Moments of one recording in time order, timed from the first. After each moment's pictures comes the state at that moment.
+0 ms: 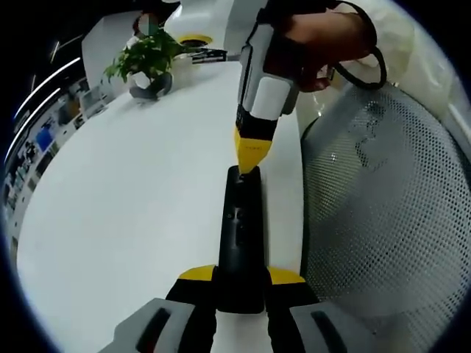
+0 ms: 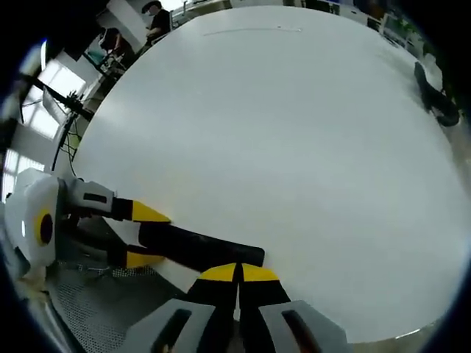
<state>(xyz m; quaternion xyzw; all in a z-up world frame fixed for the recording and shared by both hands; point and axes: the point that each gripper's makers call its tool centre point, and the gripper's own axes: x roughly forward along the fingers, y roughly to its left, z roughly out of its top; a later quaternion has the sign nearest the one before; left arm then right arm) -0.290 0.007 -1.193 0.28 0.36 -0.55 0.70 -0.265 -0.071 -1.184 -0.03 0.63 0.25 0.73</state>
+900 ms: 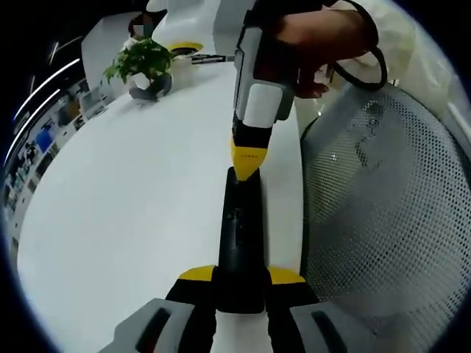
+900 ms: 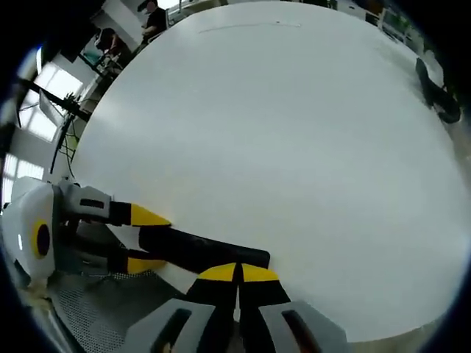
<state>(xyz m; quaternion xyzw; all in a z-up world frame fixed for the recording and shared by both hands) -0.289 0.006 -1.194 0.28 0.36 -0.55 0.70 -0.264 -0.068 -1.189 -0.02 0.64 0.25 0.73</state>
